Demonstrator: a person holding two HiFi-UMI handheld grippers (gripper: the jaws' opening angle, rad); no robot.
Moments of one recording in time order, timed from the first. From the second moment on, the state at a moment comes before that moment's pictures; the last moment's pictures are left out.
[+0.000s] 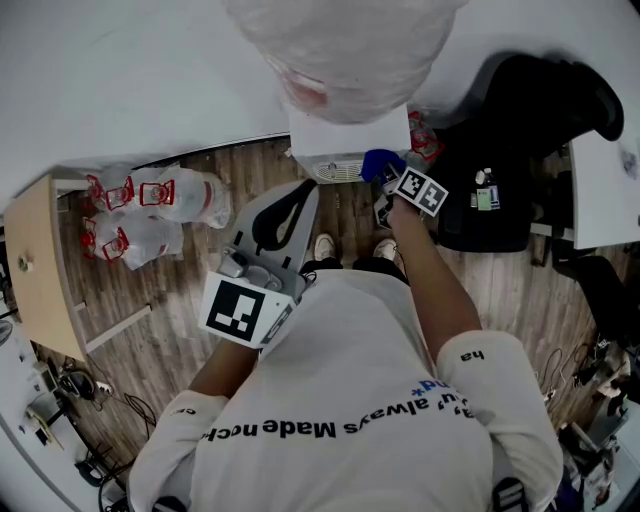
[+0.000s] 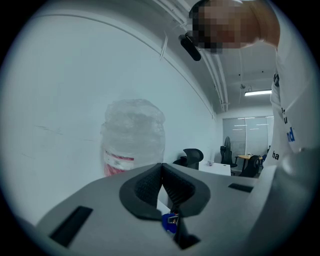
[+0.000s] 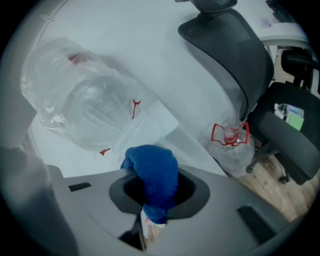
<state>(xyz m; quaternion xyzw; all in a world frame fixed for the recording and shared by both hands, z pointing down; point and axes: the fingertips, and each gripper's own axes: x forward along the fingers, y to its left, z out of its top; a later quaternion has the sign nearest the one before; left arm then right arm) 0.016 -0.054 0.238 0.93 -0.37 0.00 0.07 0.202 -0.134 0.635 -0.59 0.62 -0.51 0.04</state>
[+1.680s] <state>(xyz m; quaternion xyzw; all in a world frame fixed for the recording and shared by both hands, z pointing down) -0.019 -0.056 0.255 0.90 -0.43 0.02 0.08 0.174 -0.135 0.694 -0.58 0.61 -0.54 -0.02</state>
